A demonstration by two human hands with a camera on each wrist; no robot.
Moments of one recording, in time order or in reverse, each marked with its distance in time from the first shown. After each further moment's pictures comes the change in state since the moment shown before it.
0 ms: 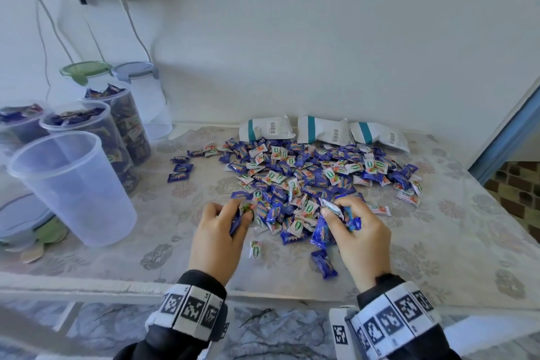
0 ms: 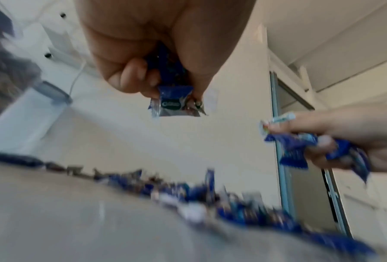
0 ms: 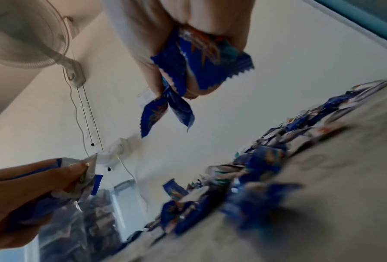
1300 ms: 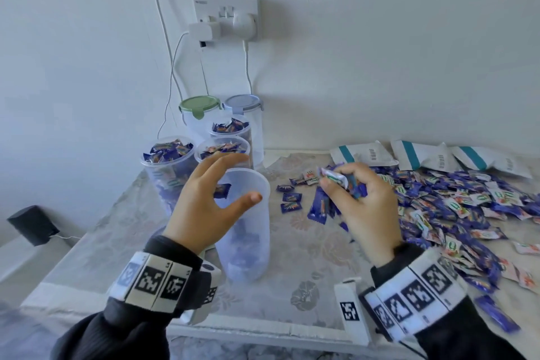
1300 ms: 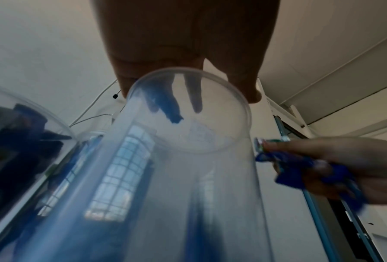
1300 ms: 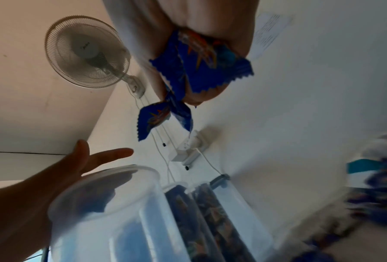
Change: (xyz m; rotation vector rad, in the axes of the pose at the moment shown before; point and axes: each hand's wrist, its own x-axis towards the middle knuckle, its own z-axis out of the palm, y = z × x) left_hand 0.105 -0.146 -0.225 -0.166 -0.121 0.066; right_hand 0.023 -0.191 0.182 0.254 -0.102 -0.124
